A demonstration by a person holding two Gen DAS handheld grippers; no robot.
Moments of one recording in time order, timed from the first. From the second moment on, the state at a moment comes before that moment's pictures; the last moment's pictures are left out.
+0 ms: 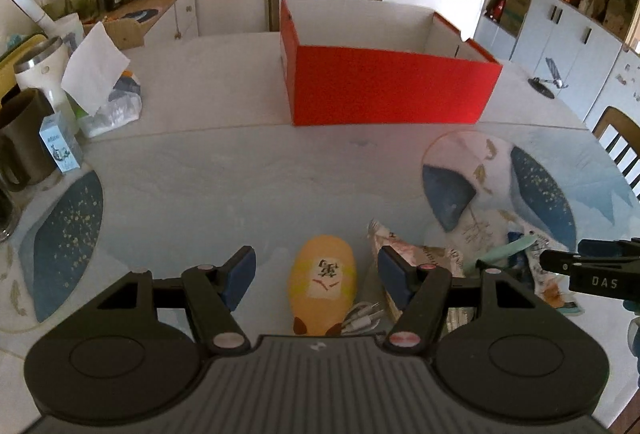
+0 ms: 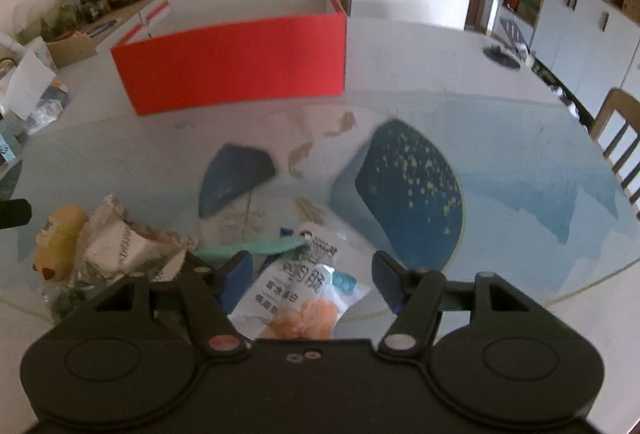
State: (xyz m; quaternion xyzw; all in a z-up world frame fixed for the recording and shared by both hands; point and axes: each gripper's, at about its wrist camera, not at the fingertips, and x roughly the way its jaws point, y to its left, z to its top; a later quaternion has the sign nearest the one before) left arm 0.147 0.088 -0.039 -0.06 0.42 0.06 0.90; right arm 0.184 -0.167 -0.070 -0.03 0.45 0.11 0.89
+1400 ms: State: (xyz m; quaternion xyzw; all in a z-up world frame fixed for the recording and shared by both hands) left arm 0.168 0.095 -0.082 -0.09 0.45 0.04 0.89; right arm 0.207 -0.182 -0.093 0.03 0.51 0.10 0.85
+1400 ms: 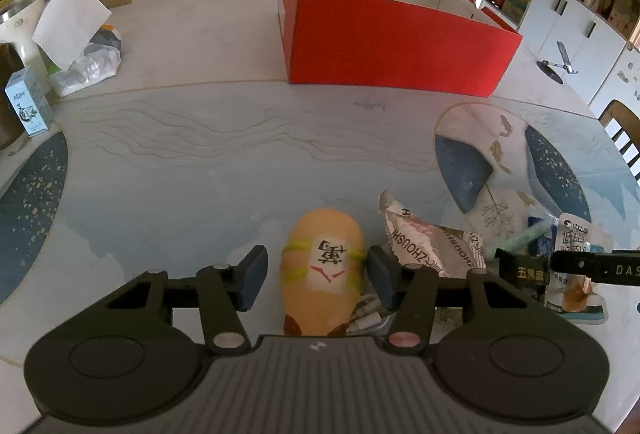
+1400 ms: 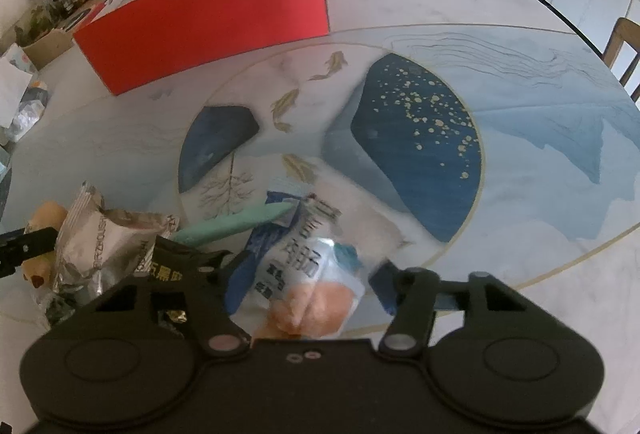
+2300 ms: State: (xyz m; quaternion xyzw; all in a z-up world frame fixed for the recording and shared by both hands) left arm 0.160 0.097 -0.071 -0.11 0.44 0.05 0.89; right arm 0.198 -0.200 -0.067 0.04 0.48 0.10 0.87
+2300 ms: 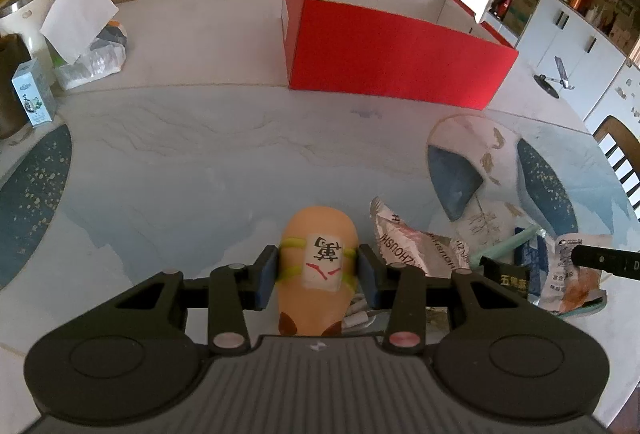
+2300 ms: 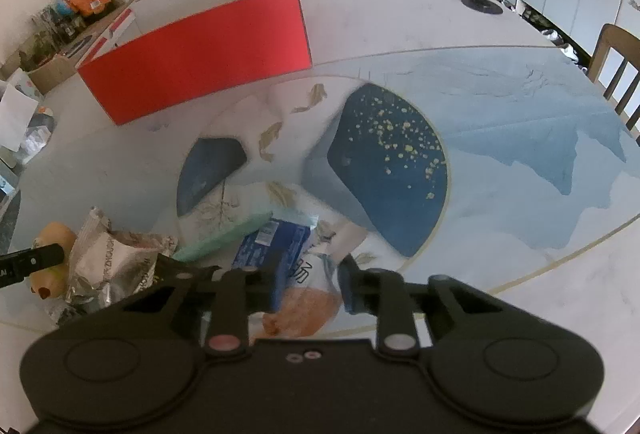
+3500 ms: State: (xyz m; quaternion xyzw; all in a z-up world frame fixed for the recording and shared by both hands) left arm 0.142 0.054 0.019 -0.11 0.39 0.00 0.92; right arm 0.180 -0.209 0.007 0.08 0.43 0.14 0.89
